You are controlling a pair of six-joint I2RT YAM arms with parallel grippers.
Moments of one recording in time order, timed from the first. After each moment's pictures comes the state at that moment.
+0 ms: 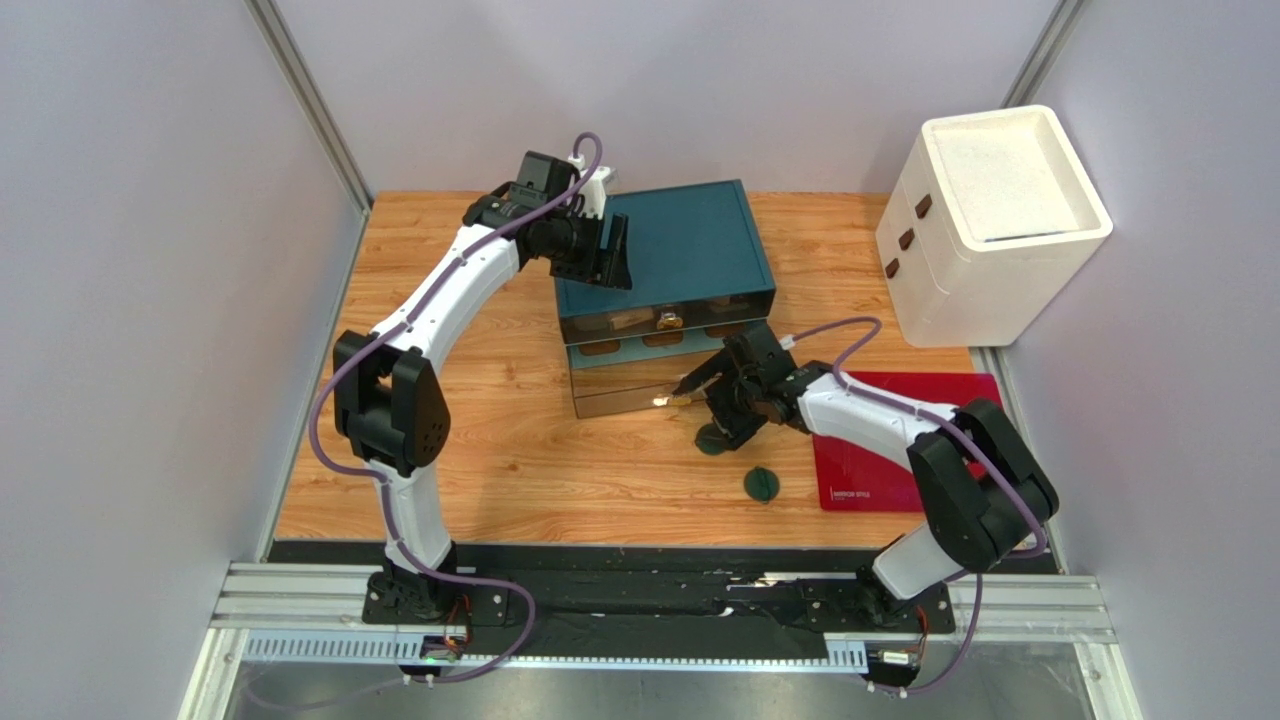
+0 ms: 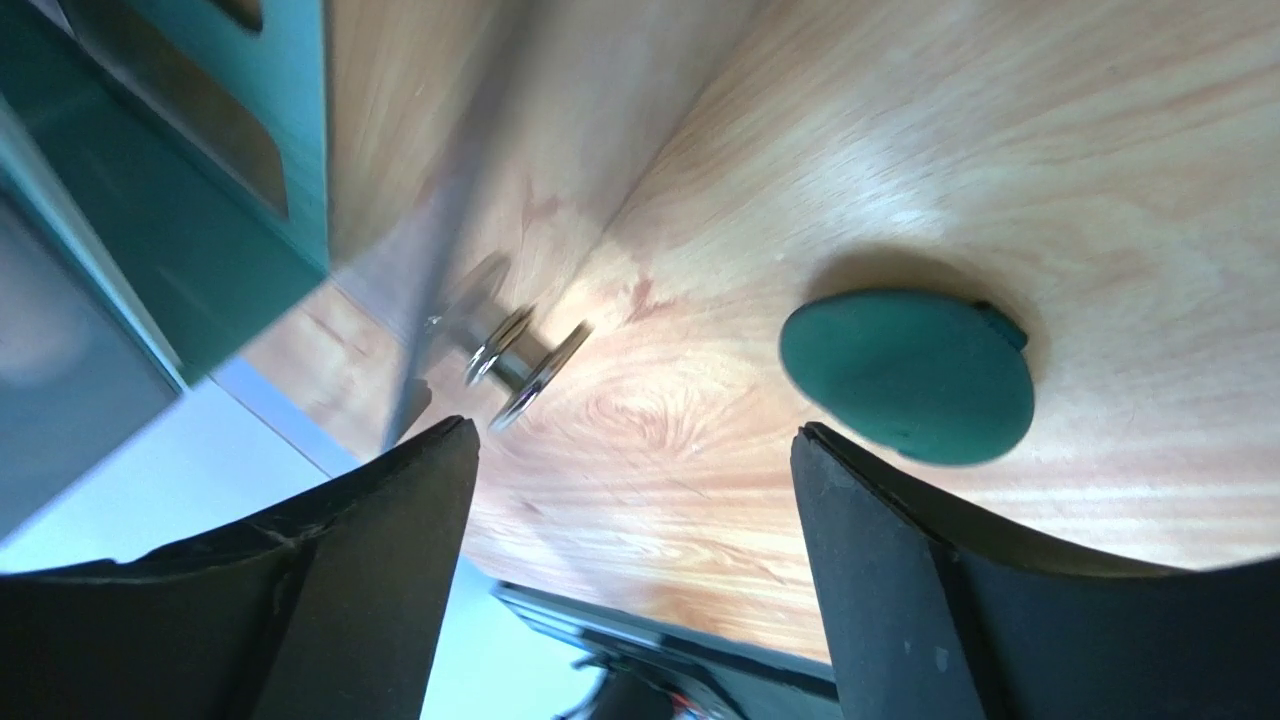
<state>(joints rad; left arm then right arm) -0.38 1.90 1.80 -0.76 0.36 -0.13 0.60 1.53 0.80 -0.22 -0.09 1.54</state>
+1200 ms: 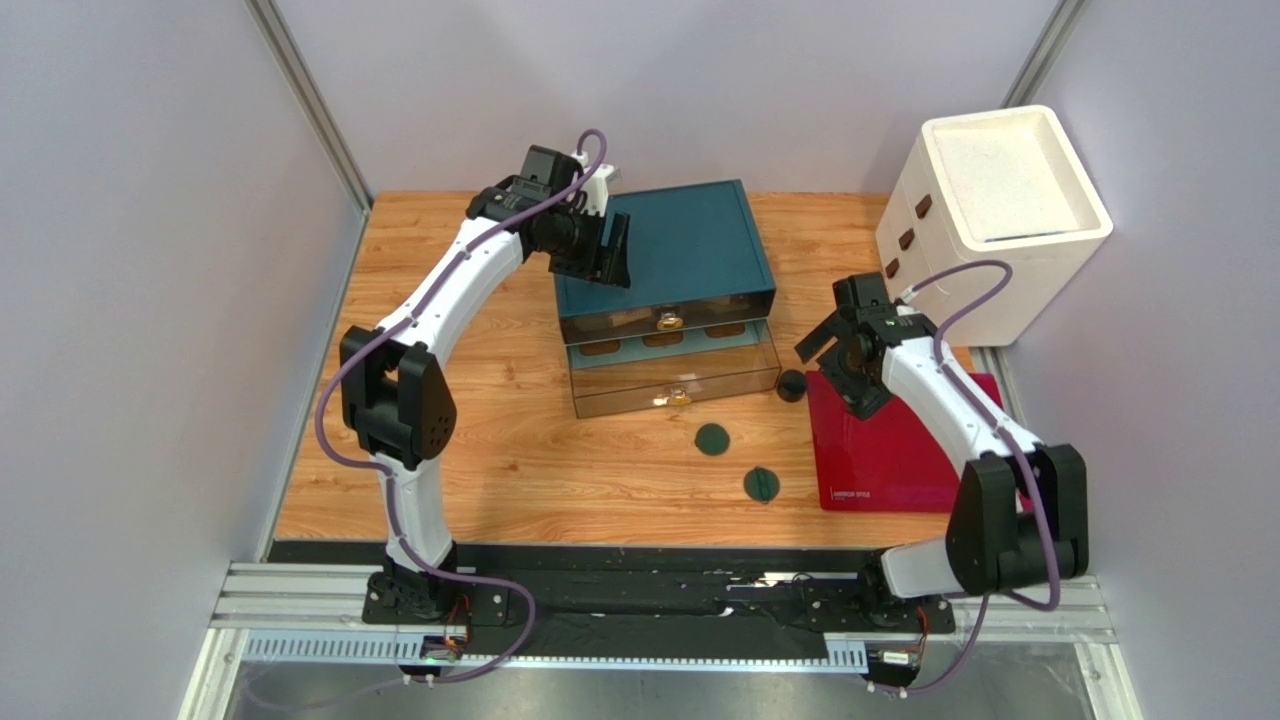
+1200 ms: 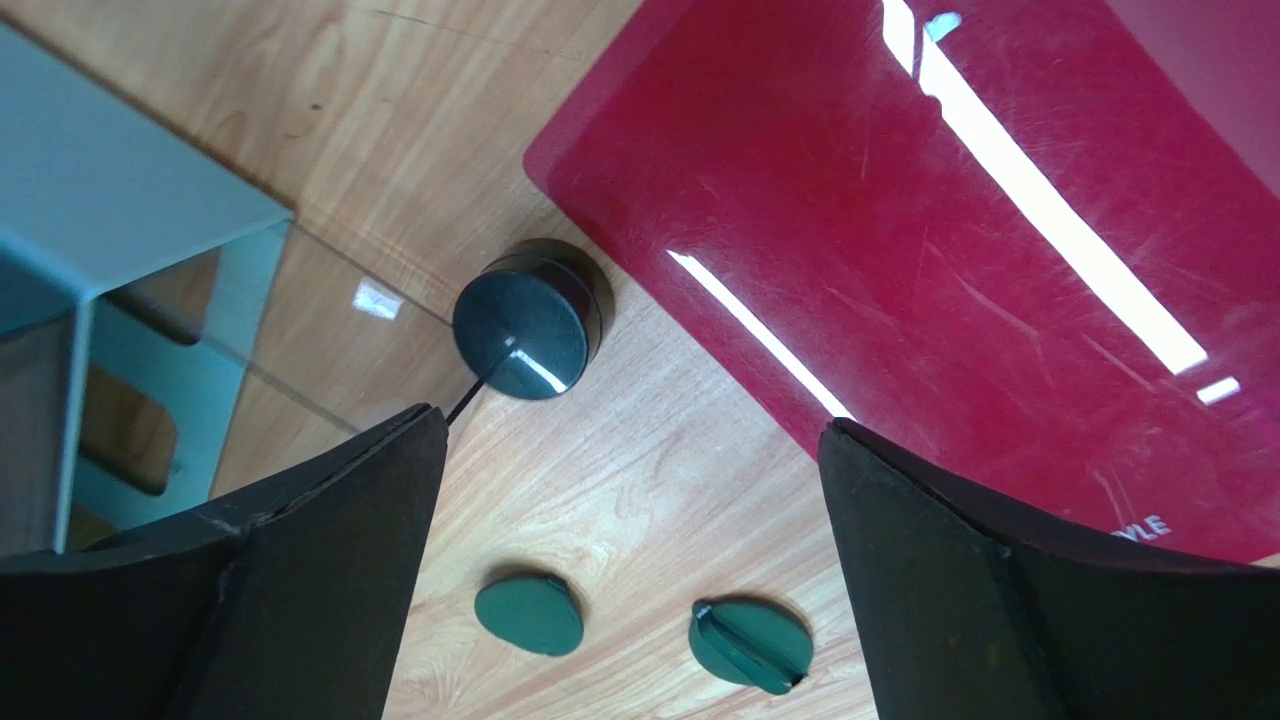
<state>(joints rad) -0.38 1.94 1.88 -0.83 0.33 -0.10 0.19 1.38 1.00 -0.74 0.23 1.02</state>
